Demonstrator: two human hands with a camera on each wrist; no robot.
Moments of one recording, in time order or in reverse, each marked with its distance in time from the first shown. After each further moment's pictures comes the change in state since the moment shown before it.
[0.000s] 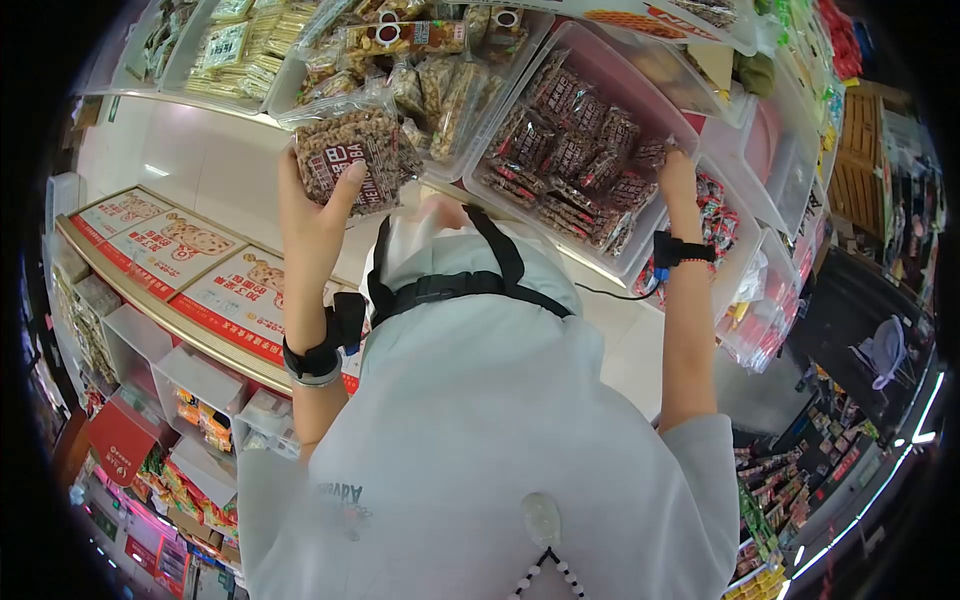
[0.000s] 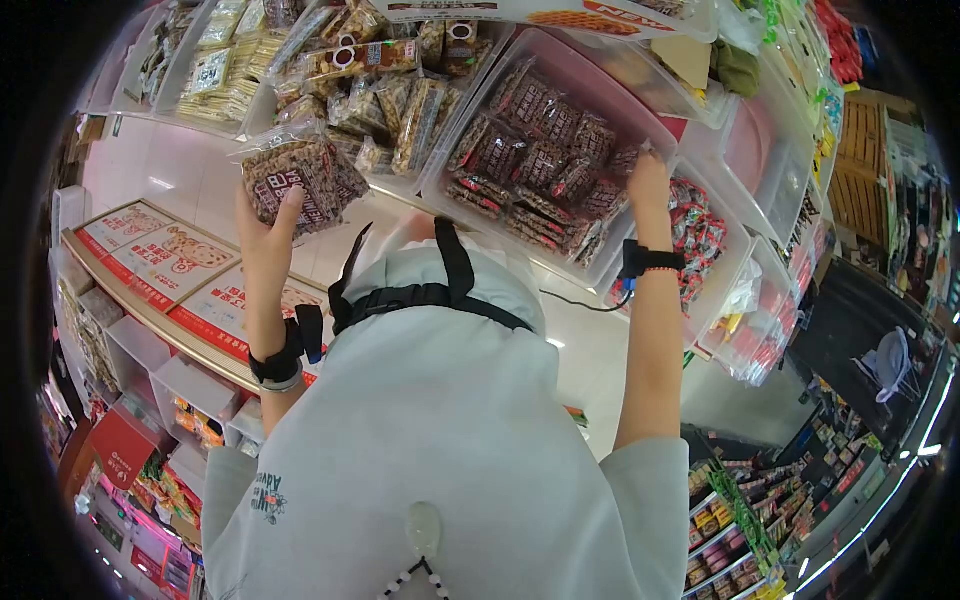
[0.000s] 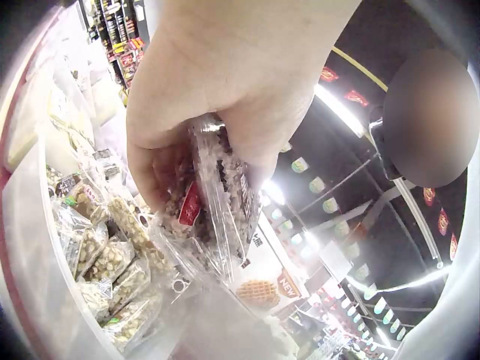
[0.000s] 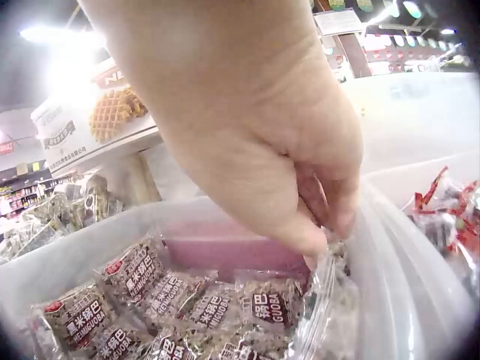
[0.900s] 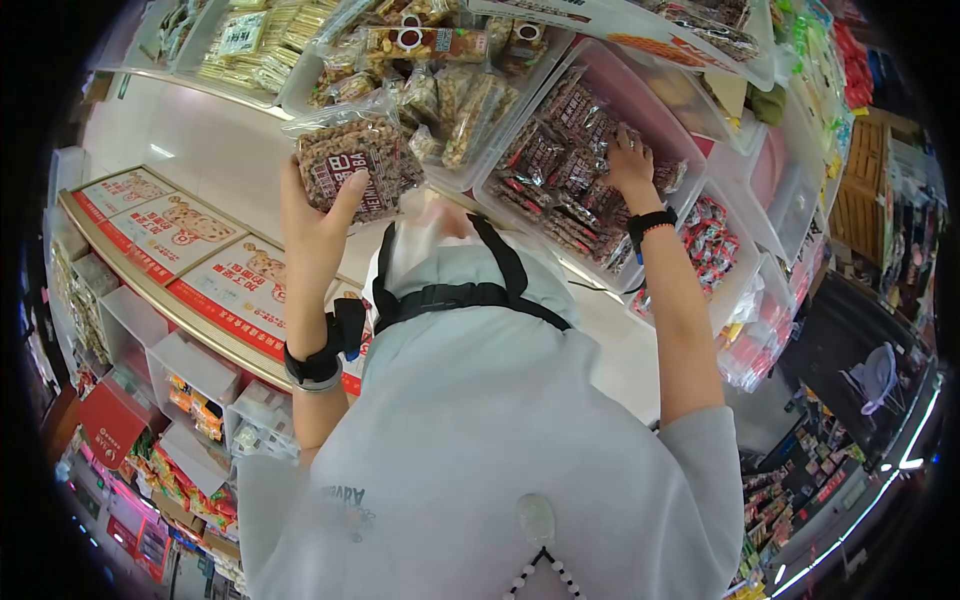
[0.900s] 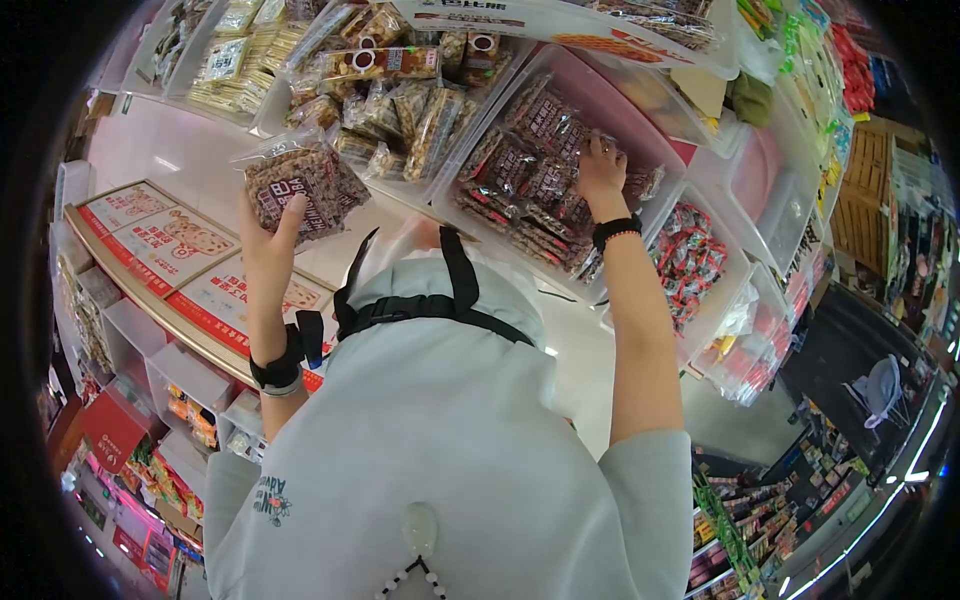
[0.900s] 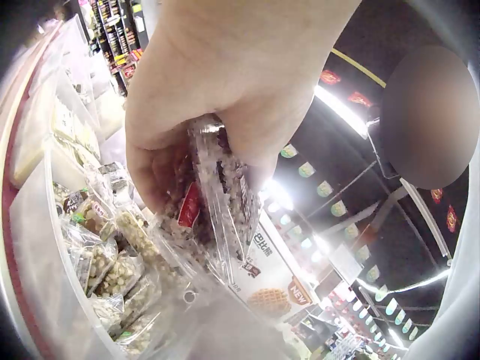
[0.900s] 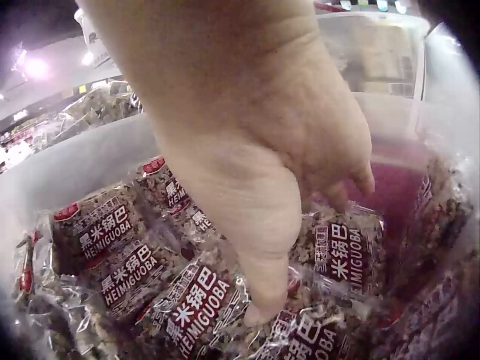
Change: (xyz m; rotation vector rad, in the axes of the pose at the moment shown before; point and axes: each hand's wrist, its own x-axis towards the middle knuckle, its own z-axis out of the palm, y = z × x) left_hand -0.001 0.001 -0.008 -0.020 0.050 -0.092; right_hand 0.026 -0.092 0.026 -0.421 -0.463 -0.161
